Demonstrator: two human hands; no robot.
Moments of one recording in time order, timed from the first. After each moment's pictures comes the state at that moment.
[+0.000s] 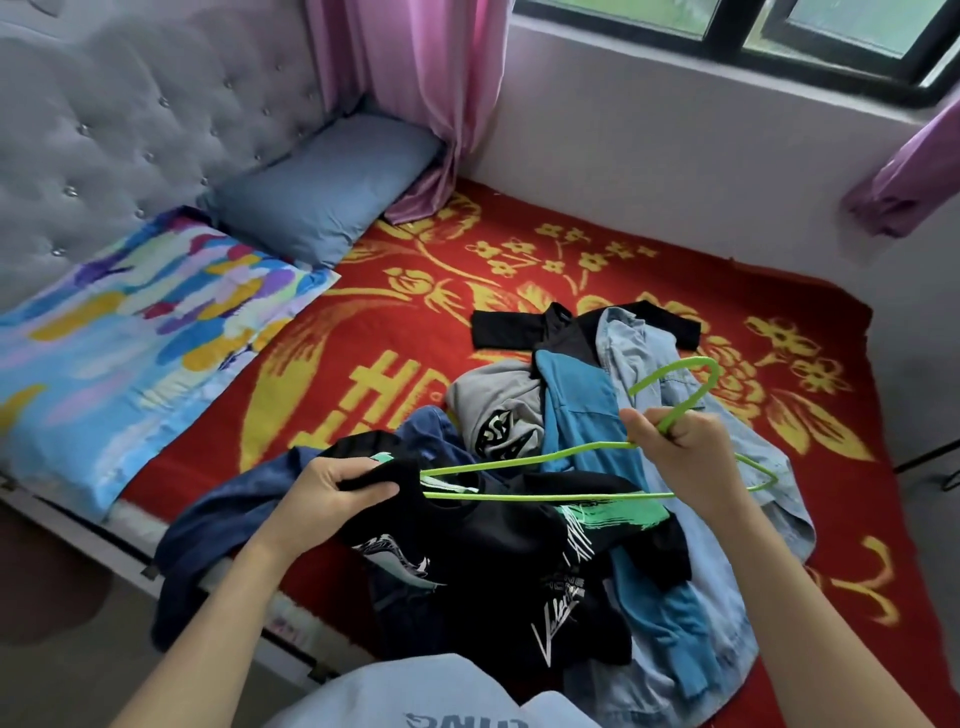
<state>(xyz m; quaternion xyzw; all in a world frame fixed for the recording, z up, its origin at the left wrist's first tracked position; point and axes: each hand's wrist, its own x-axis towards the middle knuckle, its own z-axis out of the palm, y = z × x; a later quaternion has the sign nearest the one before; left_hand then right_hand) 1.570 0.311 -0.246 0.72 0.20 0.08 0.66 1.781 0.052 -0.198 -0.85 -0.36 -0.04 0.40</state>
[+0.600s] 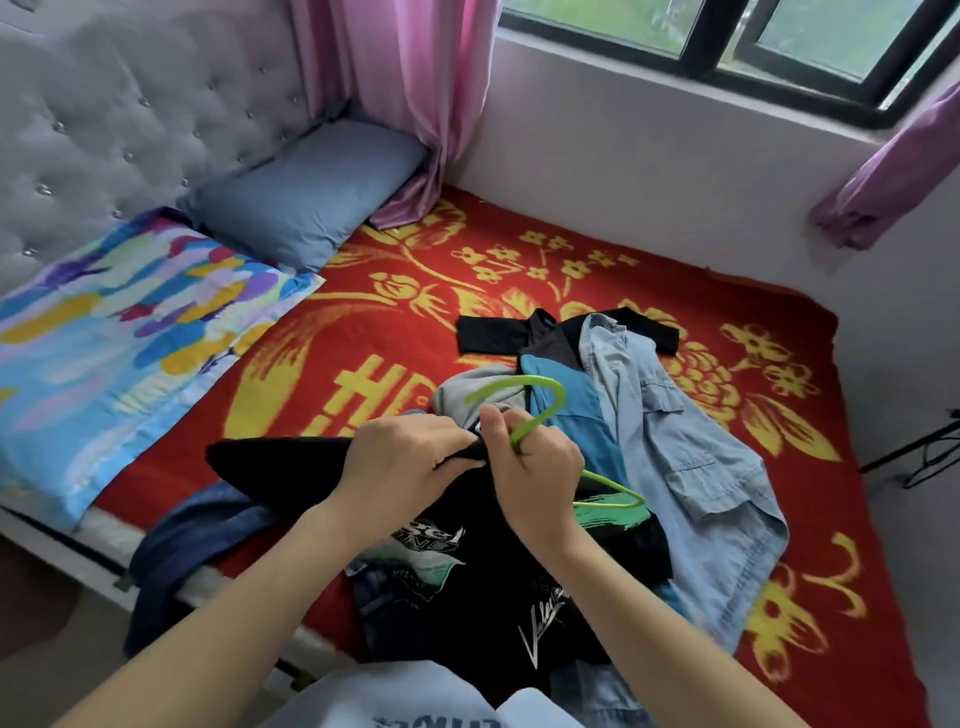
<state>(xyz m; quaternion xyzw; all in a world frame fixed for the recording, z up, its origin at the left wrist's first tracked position) 1.609 0.265 -0.182 0.94 -0.05 0.27 0.20 1.687 0.146 -0.198 -0.80 -0.33 -0.20 0.46</state>
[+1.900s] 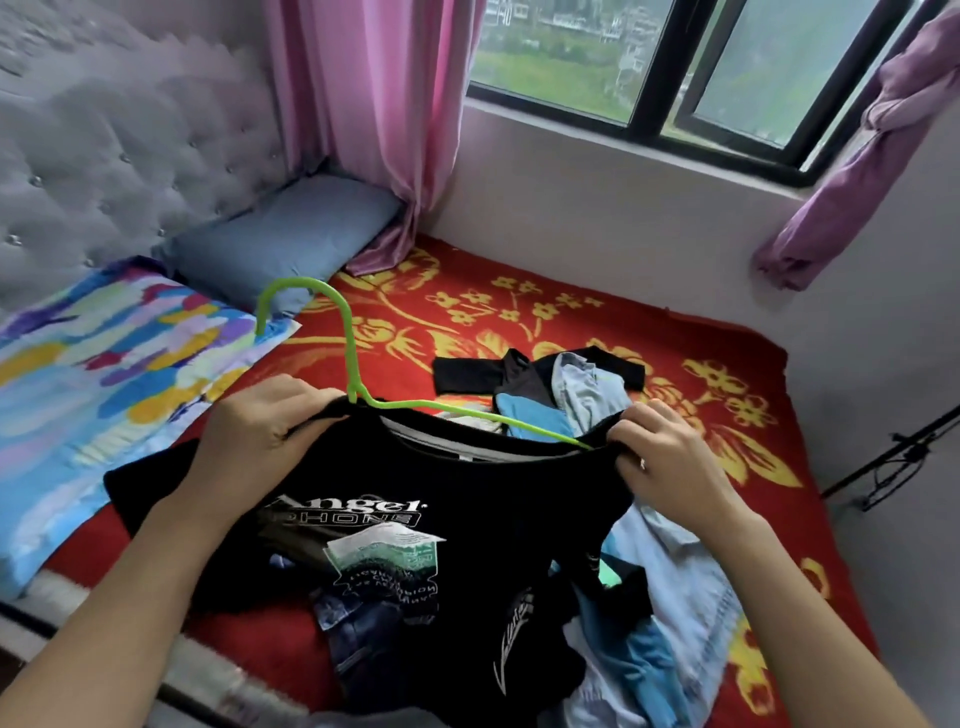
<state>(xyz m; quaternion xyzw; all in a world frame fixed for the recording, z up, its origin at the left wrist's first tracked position) 1.585 0.341 -0.163 0.89 0.00 0.38 0.26 1.770 0.039 -0.143 -0.84 -0.51 -0.18 0.10</state>
